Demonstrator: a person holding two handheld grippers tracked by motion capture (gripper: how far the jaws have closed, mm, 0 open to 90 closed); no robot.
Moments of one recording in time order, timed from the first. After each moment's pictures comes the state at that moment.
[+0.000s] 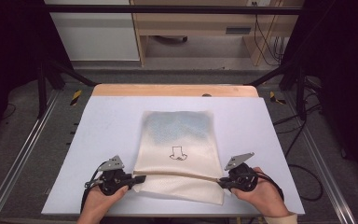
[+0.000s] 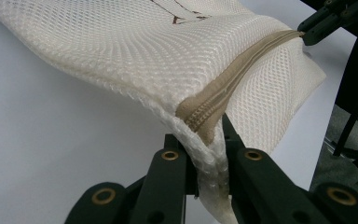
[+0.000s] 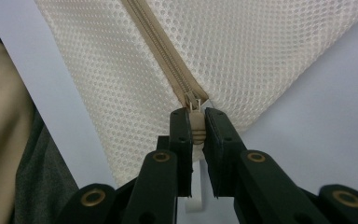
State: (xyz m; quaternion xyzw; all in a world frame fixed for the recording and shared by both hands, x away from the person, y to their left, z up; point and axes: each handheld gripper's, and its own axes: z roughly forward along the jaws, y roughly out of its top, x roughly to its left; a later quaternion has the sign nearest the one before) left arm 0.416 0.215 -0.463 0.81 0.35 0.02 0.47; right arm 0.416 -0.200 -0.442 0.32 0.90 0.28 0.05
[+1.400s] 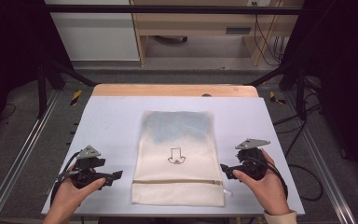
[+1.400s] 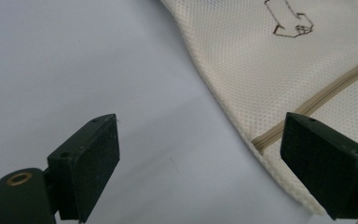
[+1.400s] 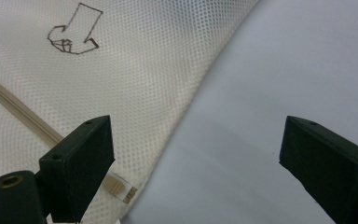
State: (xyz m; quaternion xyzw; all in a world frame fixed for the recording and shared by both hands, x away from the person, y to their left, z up) left arm 0.426 0.275 -0.420 0.82 0.45 0.11 0.35; right arm 0.434 -0.213 -0.406 0.45 0.82 0.31 0.17
